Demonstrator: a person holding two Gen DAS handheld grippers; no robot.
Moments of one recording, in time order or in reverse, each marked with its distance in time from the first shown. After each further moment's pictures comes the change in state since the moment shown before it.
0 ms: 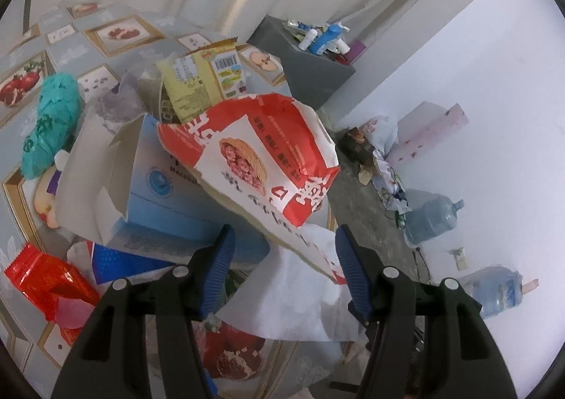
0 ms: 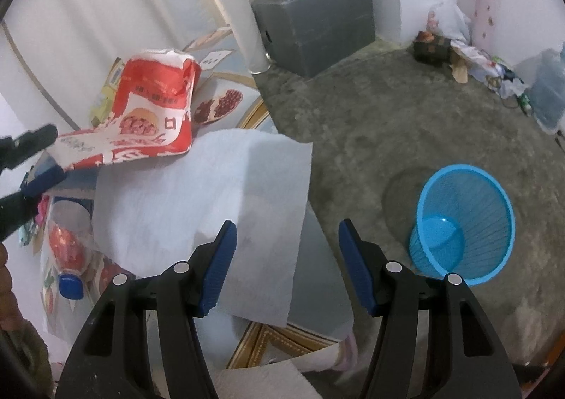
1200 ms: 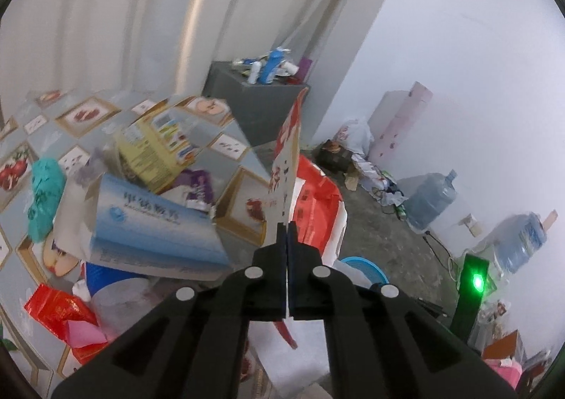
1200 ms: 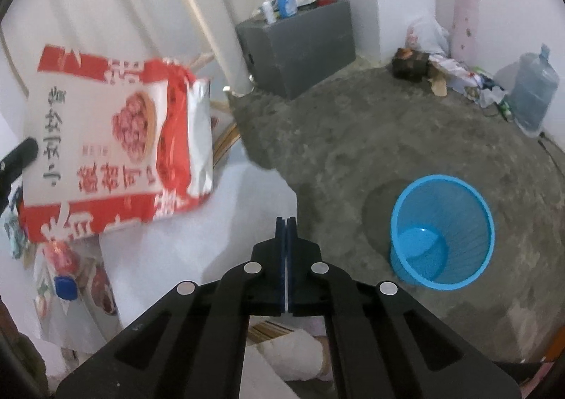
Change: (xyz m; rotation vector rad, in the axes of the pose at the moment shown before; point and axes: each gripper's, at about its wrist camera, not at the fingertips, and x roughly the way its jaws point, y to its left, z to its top) left arm -0.029 -0.060 -0.028 0.302 -0.140 -0.028; right arm -0.035 -0.030 0.001 0.058 -0.118 -0.058
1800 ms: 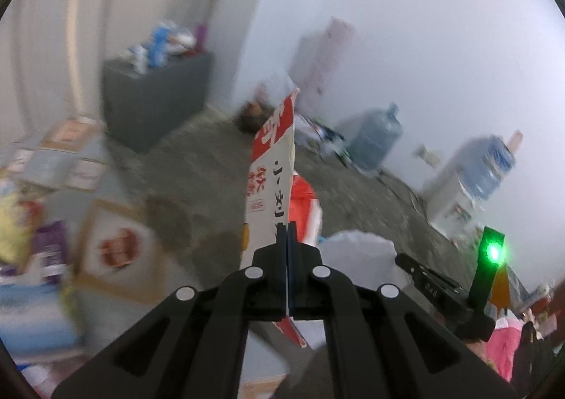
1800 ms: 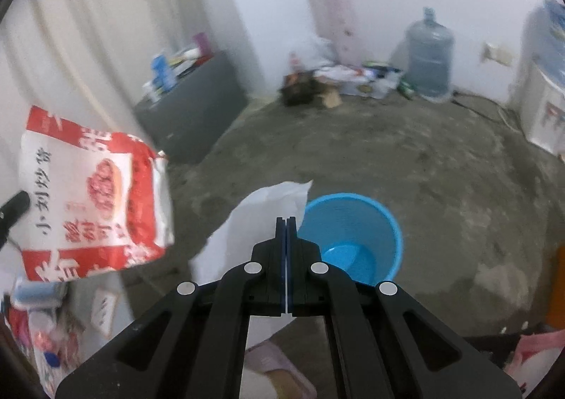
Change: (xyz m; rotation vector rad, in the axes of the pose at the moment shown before) left arm 0.121 -0.152 0.024 0.274 0.227 -0.235; right arm -0.041 -0.152 0.009 0.348 -0.164 -0.251
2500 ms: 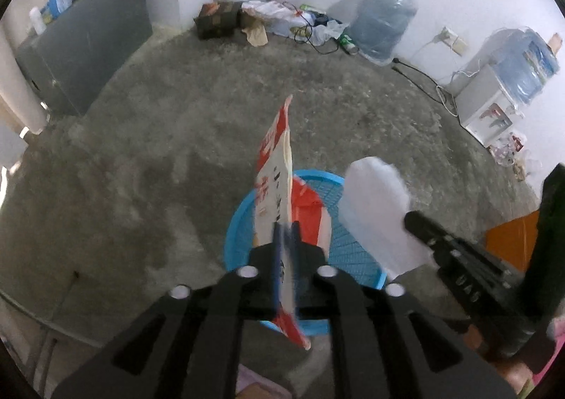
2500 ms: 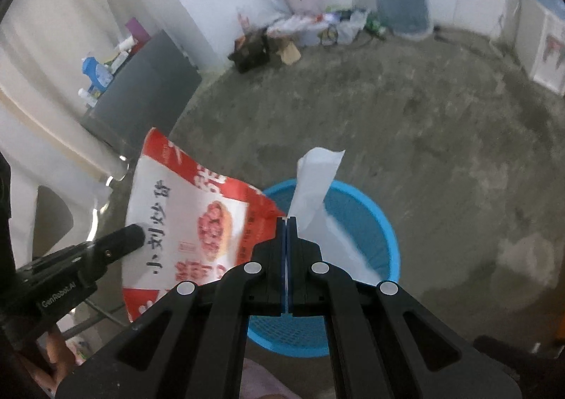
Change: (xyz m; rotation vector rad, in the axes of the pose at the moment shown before) left arm 0.302 -0.057 -0.022 0.163 0.402 0.070; right arm 0.148 -0.080 0.004 0.175 0.181 0.008
